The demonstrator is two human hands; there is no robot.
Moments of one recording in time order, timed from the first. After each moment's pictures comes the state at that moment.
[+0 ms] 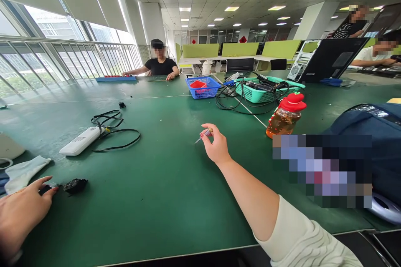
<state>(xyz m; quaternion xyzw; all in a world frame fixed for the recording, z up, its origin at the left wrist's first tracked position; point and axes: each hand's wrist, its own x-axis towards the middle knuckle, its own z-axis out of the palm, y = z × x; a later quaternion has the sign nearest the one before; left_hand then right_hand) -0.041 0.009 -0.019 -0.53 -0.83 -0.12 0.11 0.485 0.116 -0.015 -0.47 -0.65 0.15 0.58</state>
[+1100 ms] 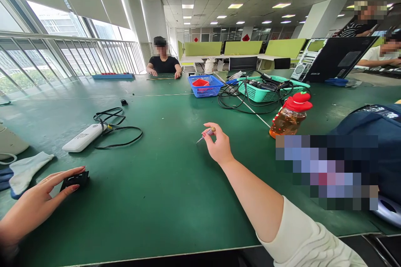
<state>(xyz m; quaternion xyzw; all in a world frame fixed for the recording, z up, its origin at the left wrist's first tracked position) 0.010 -0.008 0.011 -0.66 -0.73 -0.16 -0.03 0.484 0.113 -0.014 -0.46 -0.65 0.16 0.58</state>
